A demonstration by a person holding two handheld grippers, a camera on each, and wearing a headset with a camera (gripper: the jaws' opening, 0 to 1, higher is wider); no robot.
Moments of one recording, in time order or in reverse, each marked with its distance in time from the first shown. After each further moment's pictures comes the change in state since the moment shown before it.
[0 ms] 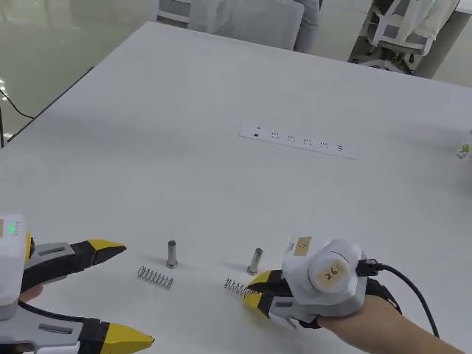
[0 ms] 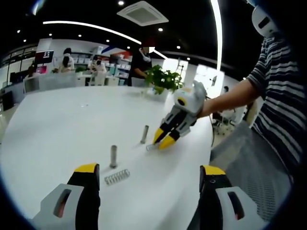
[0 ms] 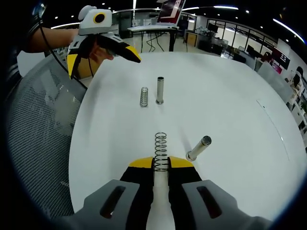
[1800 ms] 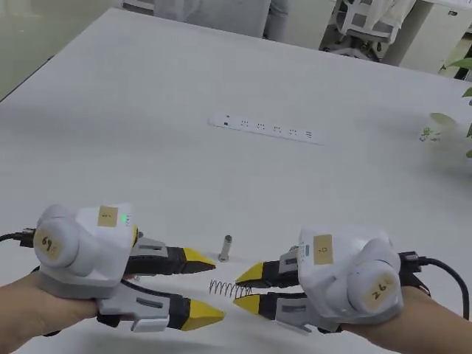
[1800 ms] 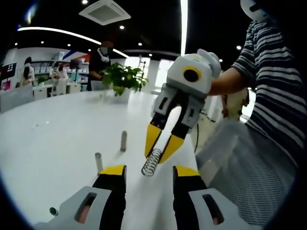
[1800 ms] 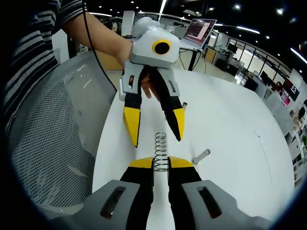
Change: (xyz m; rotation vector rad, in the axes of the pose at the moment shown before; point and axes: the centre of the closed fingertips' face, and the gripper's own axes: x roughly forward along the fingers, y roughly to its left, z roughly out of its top) left arm 0.106 -0.064 0.025 0.159 0.003 -0.312; right arm -0.062 0.038 0.021 -0.221 -0.066 0.062
